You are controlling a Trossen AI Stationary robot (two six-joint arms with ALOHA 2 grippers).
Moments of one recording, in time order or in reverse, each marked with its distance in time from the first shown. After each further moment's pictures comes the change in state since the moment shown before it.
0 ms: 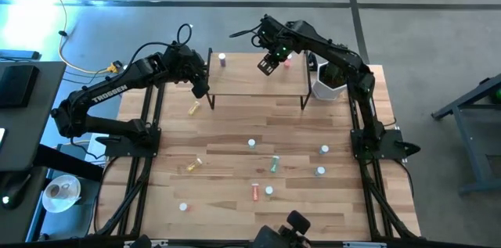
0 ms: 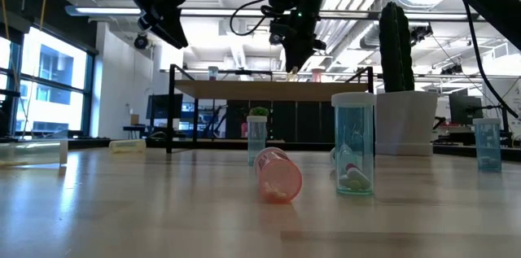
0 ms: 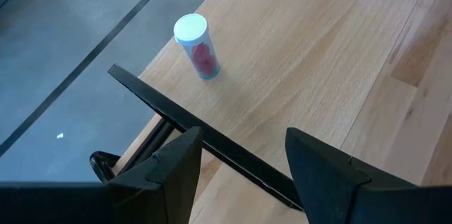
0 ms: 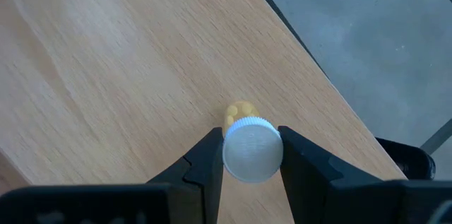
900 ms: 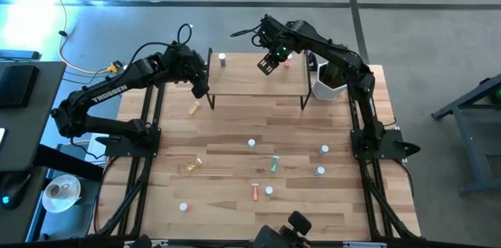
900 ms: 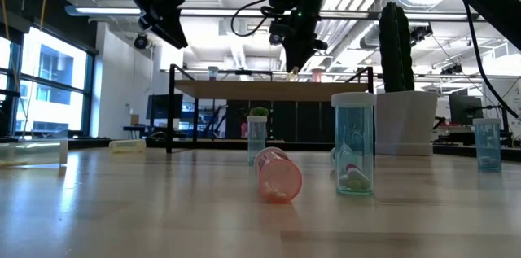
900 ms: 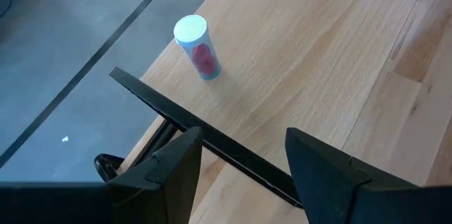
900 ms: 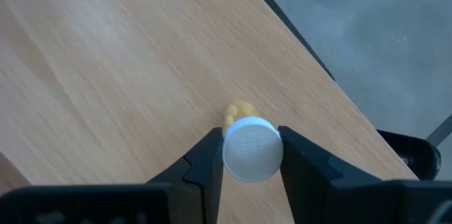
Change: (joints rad) left arm 0.000 0.000 0.000 0.000 -0.004 0.026; right arm -0.004 0.000 0.000 -0.006 0.000 0.043
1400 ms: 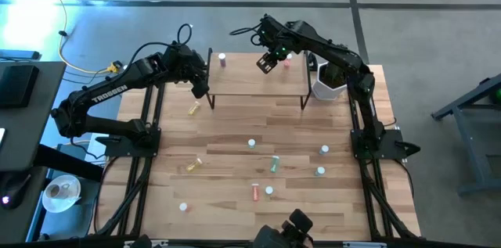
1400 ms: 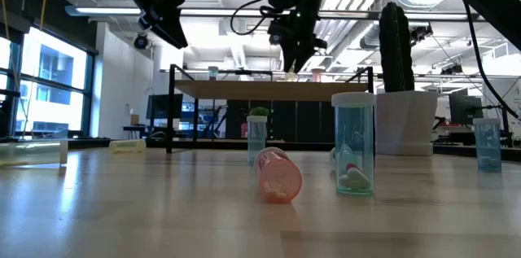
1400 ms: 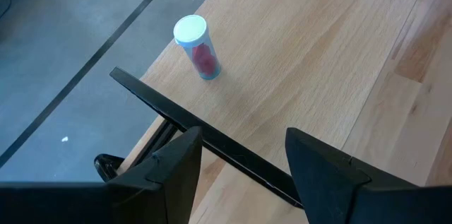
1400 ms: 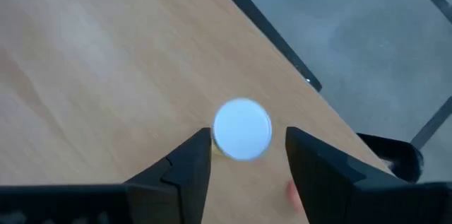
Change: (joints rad) left arm 0.000 0.000 0.000 0.000 0.000 0.000; right arm 0.002 0.000 0.000 0.027 0.060 0.018
